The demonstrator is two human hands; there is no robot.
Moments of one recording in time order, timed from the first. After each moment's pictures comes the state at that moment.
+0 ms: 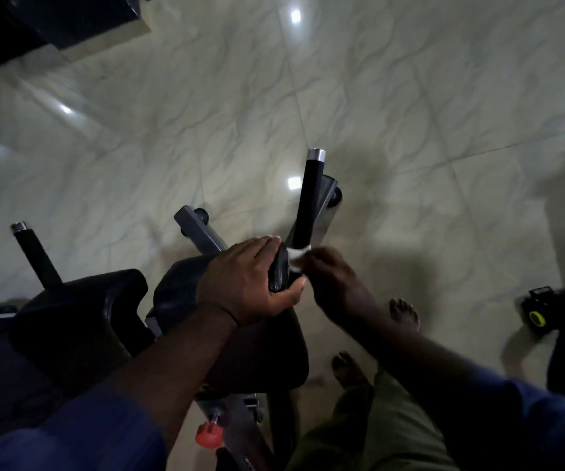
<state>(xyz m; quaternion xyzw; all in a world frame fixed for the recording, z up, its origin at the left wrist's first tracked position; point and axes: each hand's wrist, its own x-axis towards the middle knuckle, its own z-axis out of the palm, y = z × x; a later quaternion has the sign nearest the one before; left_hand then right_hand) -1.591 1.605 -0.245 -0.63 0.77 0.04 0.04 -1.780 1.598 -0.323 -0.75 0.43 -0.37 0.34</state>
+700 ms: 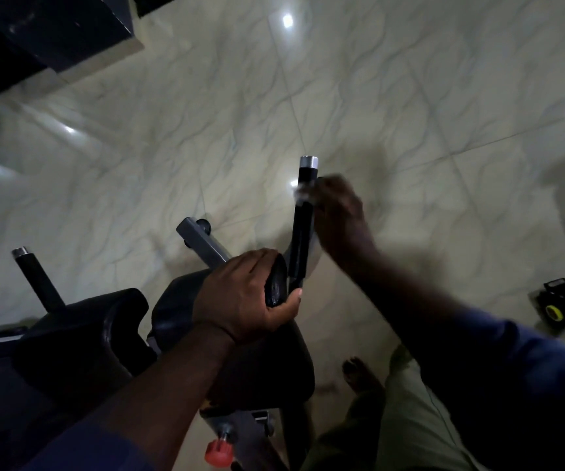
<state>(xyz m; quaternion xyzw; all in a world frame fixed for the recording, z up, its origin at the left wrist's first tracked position) -1.588 1.602 -0.246 -0.62 0.78 0.05 0.03 -1.767 1.495 -0.314 -0.66 0.53 -0.44 0.31</state>
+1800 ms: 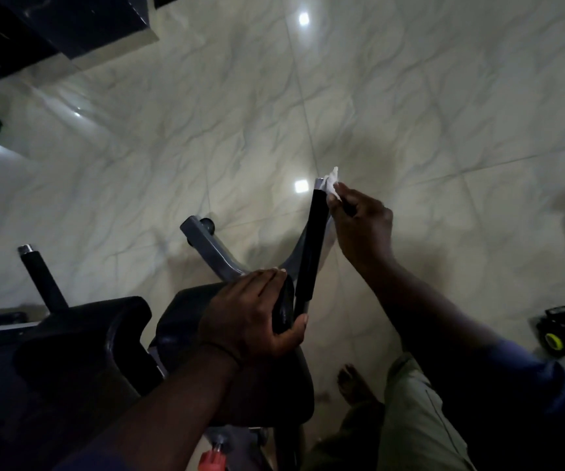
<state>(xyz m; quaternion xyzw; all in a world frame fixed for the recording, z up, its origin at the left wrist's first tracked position) -1.587 1.601 -0.247 -0.61 0.79 0.04 0.01 -1.779 1.461 -0.307 -0.51 0.64 -0.40 0.40</state>
